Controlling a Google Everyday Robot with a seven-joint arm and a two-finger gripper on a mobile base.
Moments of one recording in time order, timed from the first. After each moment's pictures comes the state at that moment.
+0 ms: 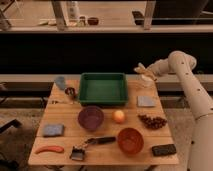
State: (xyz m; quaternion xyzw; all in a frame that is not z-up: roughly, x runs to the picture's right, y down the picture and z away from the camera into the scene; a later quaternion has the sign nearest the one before) arm 0.280 -0.106 0.892 -0.07 -0.17 0.20 0.96
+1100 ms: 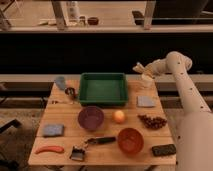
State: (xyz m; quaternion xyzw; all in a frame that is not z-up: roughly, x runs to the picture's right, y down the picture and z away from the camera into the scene) arm 0.284 -0.118 0.922 -0.05 -0.18 0.18 0.97
